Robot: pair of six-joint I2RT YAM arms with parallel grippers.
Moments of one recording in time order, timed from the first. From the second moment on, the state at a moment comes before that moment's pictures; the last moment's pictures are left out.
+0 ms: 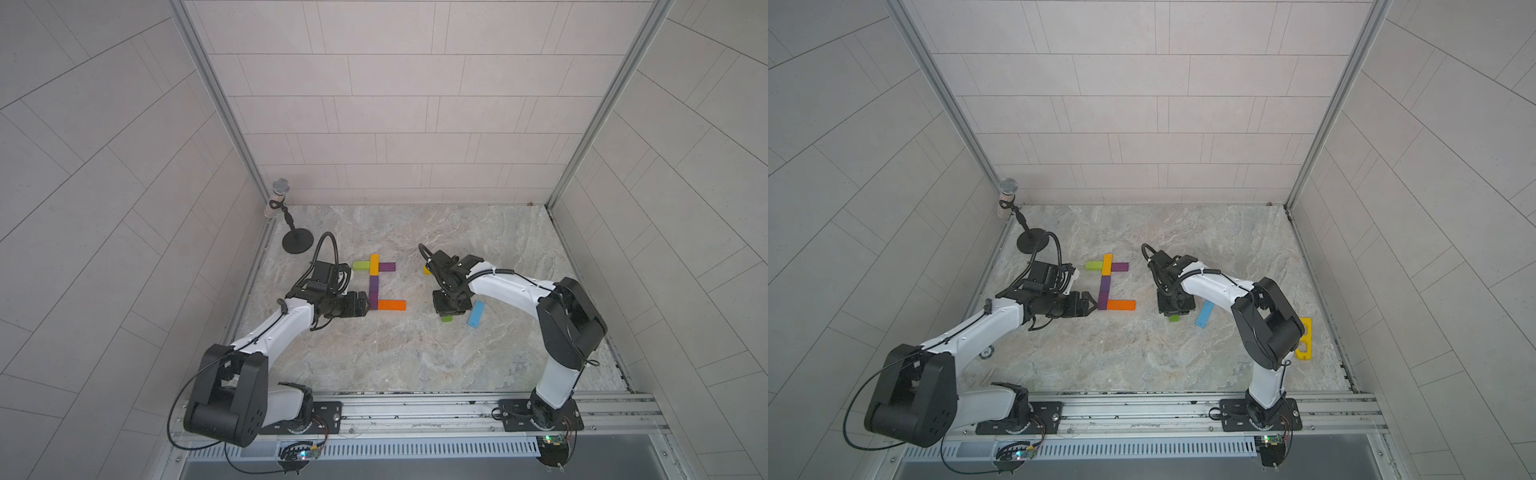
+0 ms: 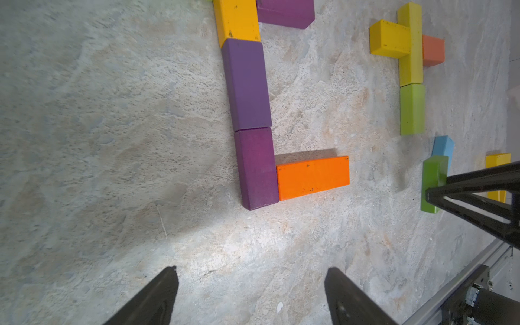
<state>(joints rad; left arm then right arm) -0.23 1.30 0.69 -0.46 0.38 -0.26 0.62 1.80 1.27 -0.93 -0.04 0.57</state>
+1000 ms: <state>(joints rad) -0.23 1.30 0.69 -0.46 0.37 -0.24 0.55 1.91 1.32 -0.98 -0.06 0.56</state>
